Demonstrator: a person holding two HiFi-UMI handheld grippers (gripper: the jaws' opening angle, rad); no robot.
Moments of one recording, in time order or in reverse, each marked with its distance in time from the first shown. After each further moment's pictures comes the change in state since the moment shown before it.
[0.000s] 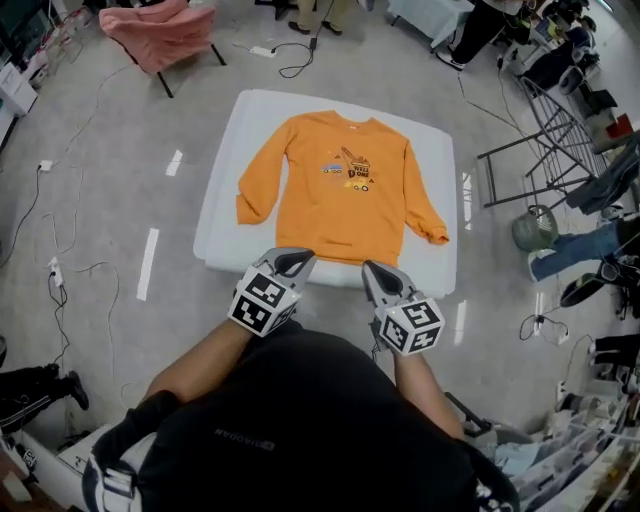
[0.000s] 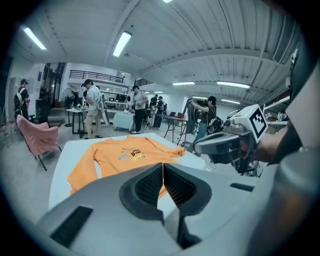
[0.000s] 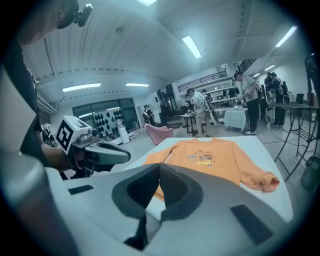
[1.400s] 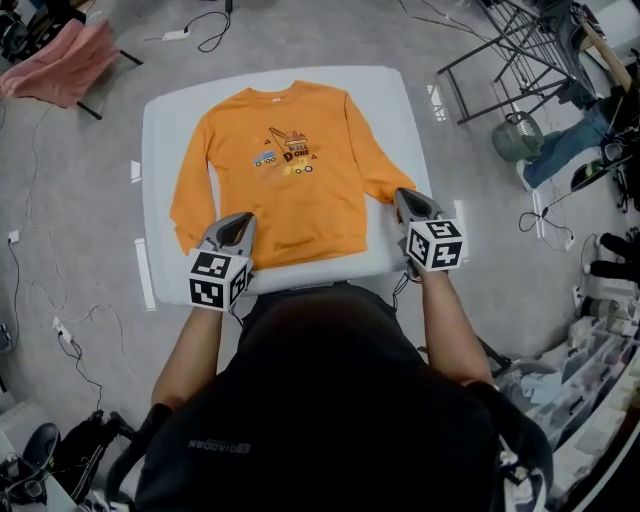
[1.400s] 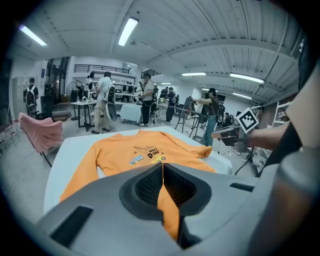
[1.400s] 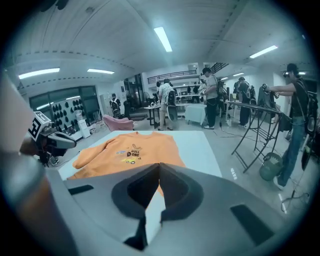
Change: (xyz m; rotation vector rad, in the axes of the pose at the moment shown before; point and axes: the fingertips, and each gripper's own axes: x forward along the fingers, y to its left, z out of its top) left arm 0.107 0.099 0.013 -0.036 0.109 0.071; right arm -0.003 -0.263 -0.012 0.091 0.119 -0.411
